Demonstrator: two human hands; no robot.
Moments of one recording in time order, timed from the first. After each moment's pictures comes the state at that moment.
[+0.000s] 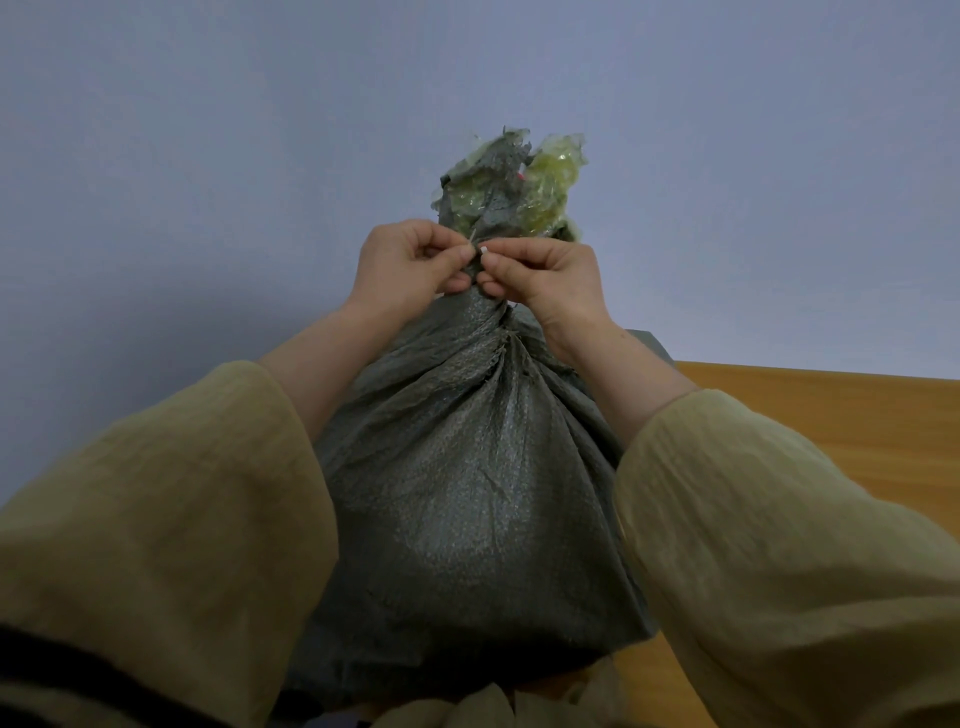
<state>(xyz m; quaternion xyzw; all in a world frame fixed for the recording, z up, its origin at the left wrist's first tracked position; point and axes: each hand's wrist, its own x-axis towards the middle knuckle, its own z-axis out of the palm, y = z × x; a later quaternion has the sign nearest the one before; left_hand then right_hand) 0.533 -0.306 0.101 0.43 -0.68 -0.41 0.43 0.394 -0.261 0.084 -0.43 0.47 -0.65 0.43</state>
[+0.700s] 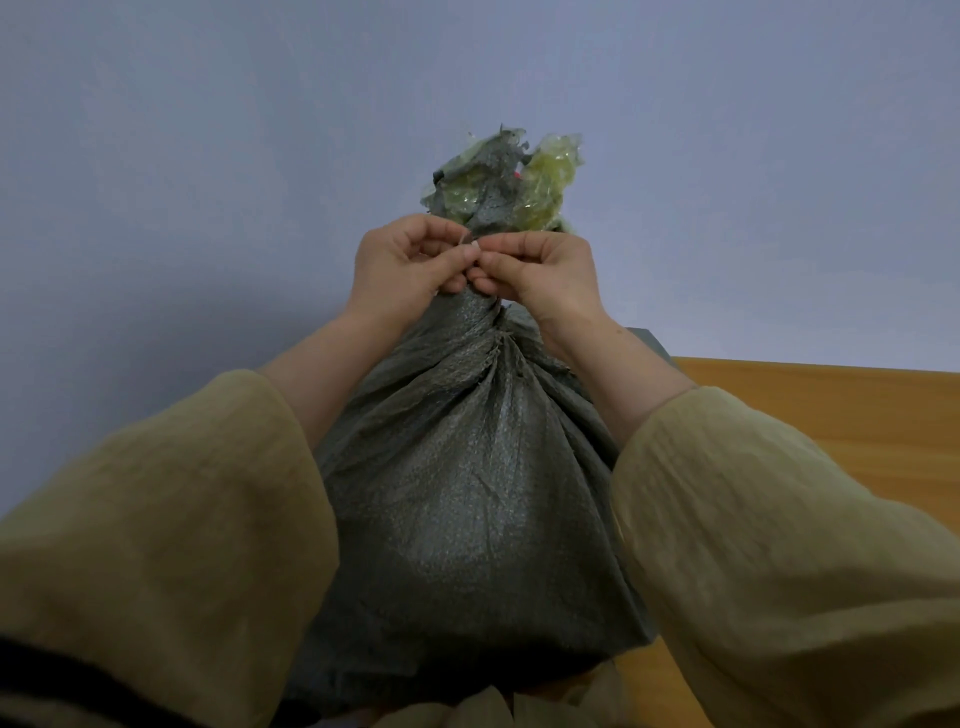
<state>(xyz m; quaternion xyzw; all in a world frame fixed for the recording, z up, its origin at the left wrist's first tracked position) 0.527 -0.304 0.097 0.39 -0.68 -0.41 0.47 0.394 -0.264 0.089 -0.42 0.49 -0.63 0.43</state>
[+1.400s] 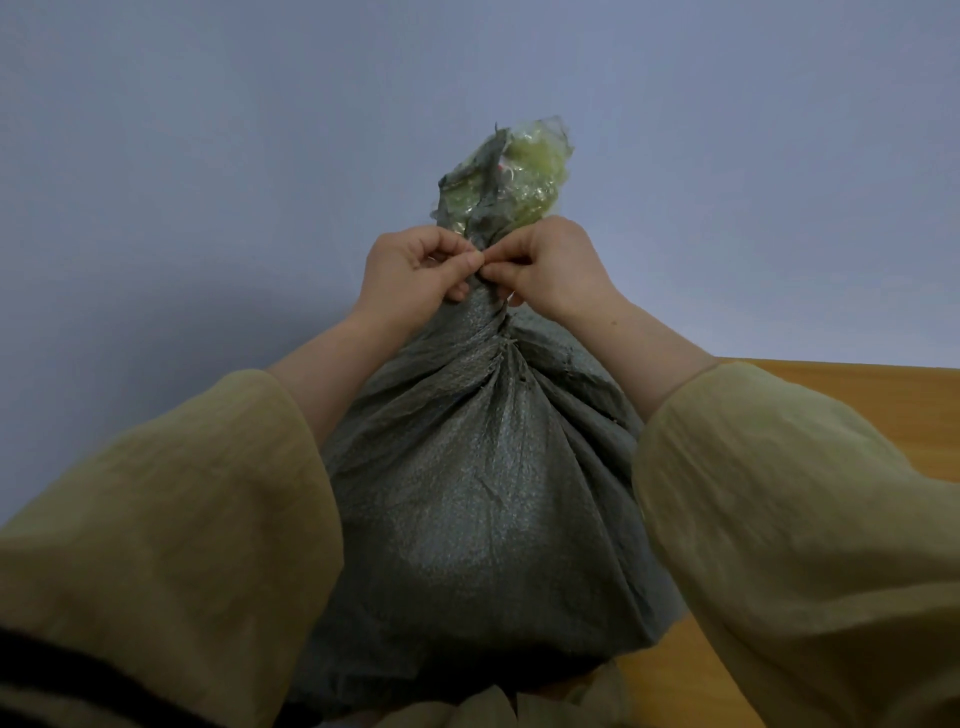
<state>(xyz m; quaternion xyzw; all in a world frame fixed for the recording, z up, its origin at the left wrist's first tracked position) 0.522 -0.310 0.091 0.41 -0.70 -0.38 0.44 0.376 -0.270 0.102 -0.66 0.63 -0.36 0.16</state>
